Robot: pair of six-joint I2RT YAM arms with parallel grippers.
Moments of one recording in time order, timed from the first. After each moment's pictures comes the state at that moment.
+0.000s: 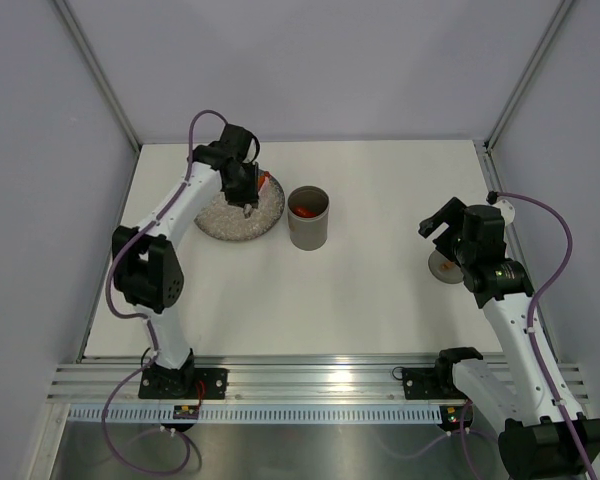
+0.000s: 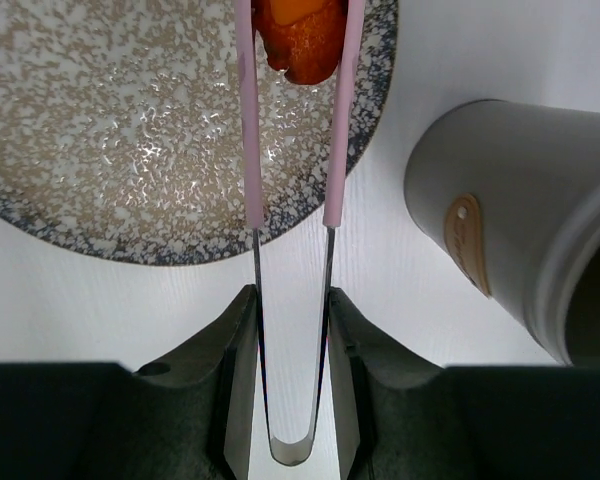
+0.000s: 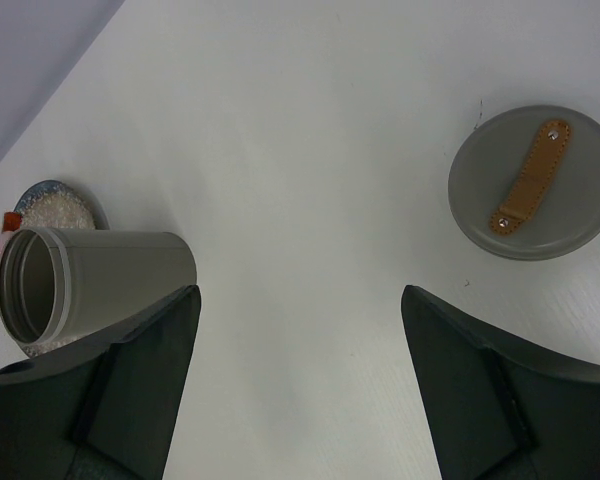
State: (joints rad) left arm -0.33 1.91 1.74 -0.93 0.00 -0.31; right arm 0.10 0.86 0.86 -0.57 0.15 0.73
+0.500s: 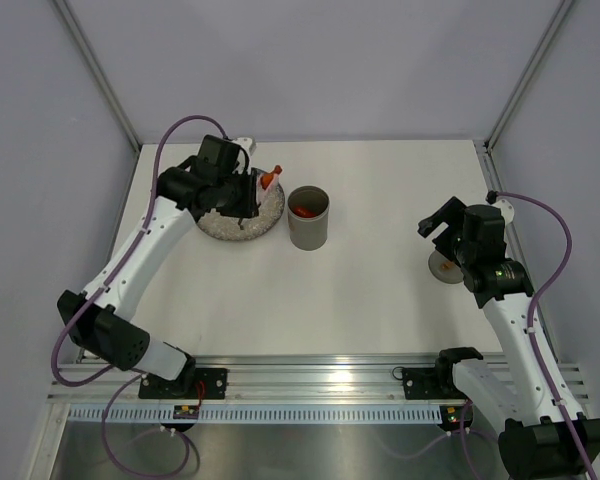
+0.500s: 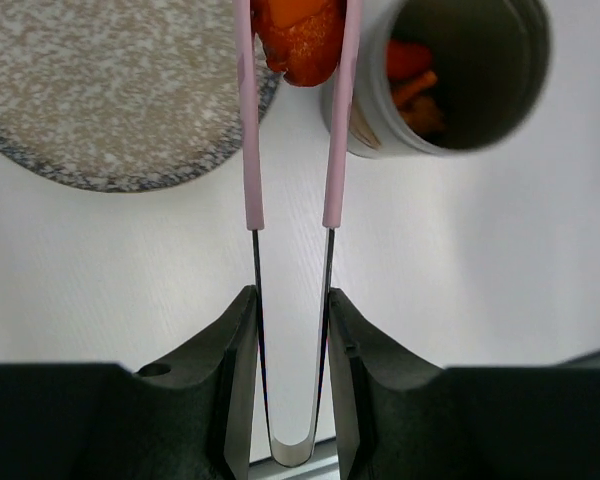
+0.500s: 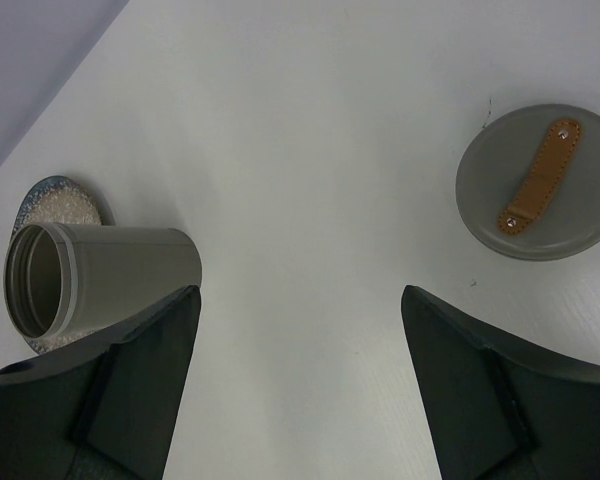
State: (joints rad) left arm -0.41 1.51 1.59 -0.98 0.01 -0.28; right arm 0.10 0.86 0.86 -0.56 0.13 0.73
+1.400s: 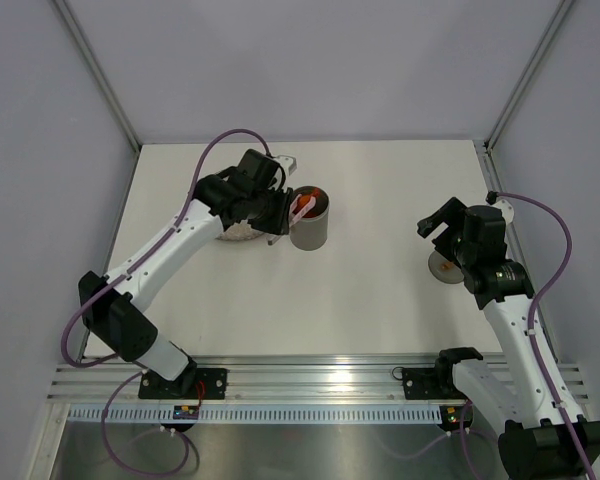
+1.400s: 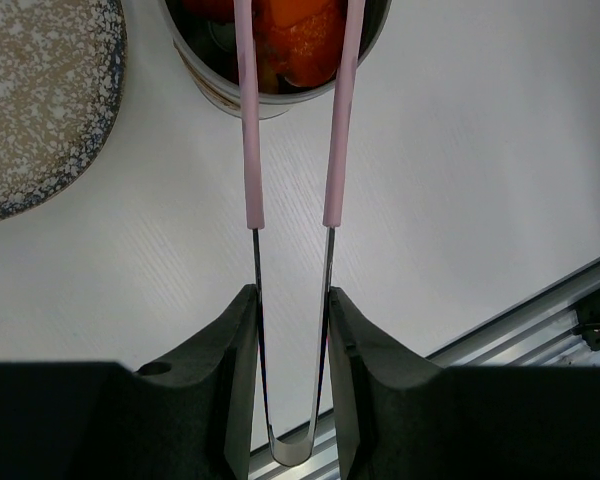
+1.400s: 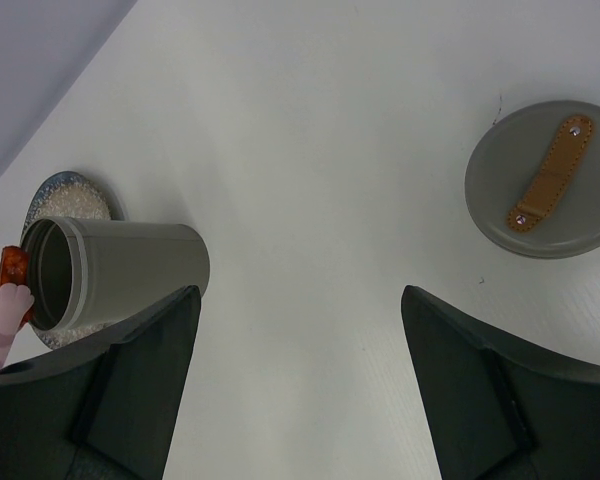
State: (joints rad) left arm -0.63 1.53 1.55 -0.93 0.07 -0.28; right arm 0.10 0.85 0.86 -0.57 0.11 0.74
